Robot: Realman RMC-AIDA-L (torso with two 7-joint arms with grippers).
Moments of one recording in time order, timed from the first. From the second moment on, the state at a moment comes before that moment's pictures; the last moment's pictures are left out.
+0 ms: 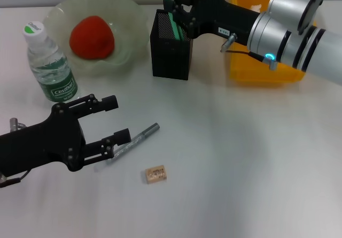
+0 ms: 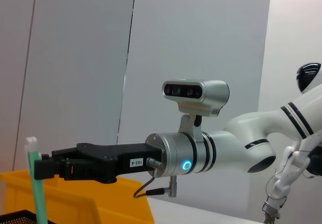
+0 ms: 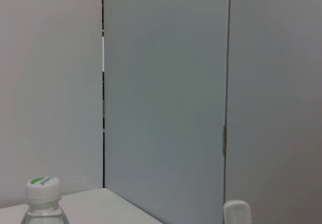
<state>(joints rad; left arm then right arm) -0.37 -2.06 0.58 0.47 1.89 1.86 -0.96 0.84 2.09 -1.21 -0.19 -1.02 -1.04 0.79</state>
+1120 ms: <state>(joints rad) -0.38 -2.06 0.58 0.47 1.89 1.84 -0.96 0.83 2.09 -1.21 -0.20 -0.98 -1.04 0.79</state>
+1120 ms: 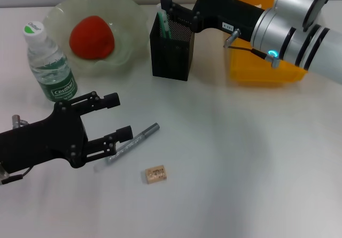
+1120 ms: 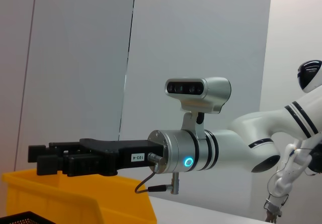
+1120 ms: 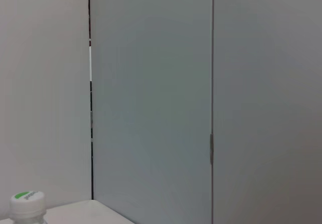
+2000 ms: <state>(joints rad) -0.38 -2.06 0.58 0.46 1.89 1.84 -0.96 0.75 2.09 -1.22 -0.23 -0.80 -1.08 0.69</state>
